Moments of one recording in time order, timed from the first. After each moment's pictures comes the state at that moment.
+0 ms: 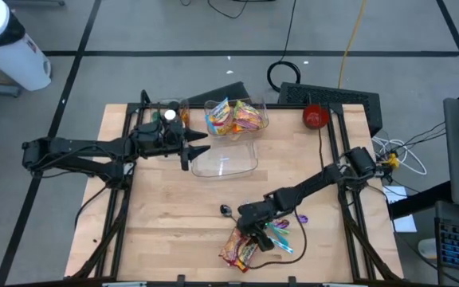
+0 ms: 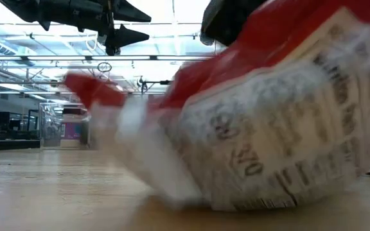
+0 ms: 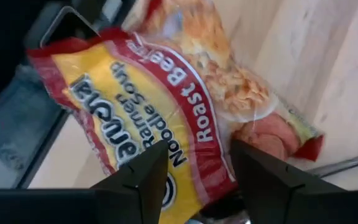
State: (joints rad) left arm 0.18 1.02 0.59 0.36 0.01 -0.26; right arm 0.36 1.93 1.09 0.03 -0.37 0.13
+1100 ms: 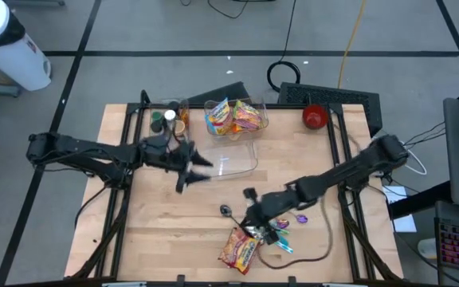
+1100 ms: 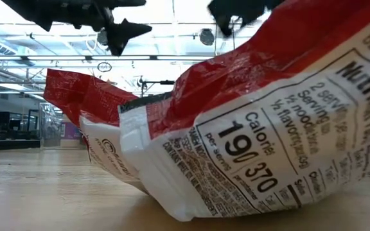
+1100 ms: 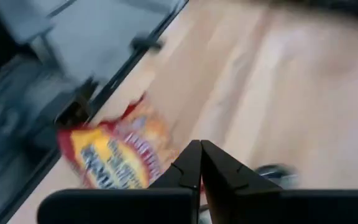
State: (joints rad) left arm 0.02 1.09 0.59 0.35 0.23 -0.30; right arm 0.39 1.61 1.08 -0.04 -0.05 -0.02
